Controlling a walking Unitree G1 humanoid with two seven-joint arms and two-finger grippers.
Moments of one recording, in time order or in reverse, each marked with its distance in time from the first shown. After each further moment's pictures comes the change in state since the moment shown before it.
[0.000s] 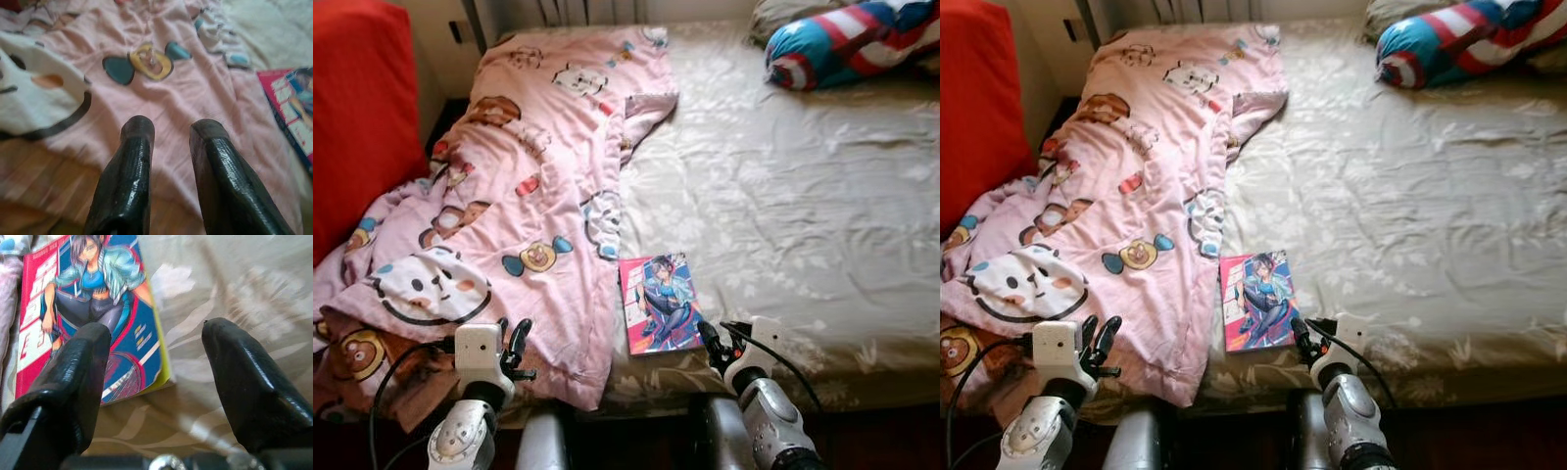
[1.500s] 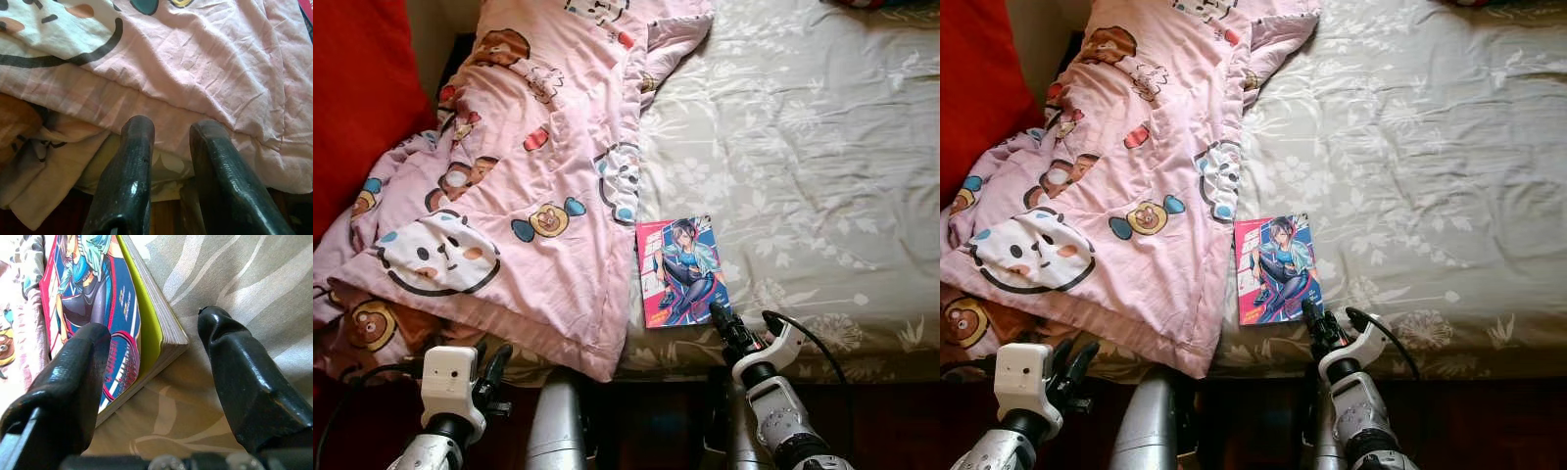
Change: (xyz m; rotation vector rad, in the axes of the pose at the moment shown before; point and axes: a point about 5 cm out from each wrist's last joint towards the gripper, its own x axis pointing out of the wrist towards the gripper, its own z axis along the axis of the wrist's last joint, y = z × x) left arm -0.044 0.012 0.017 0.071 0.094 -0.014; right arm 0.000 -0.005 0.008 0.506 -0.093 0.156
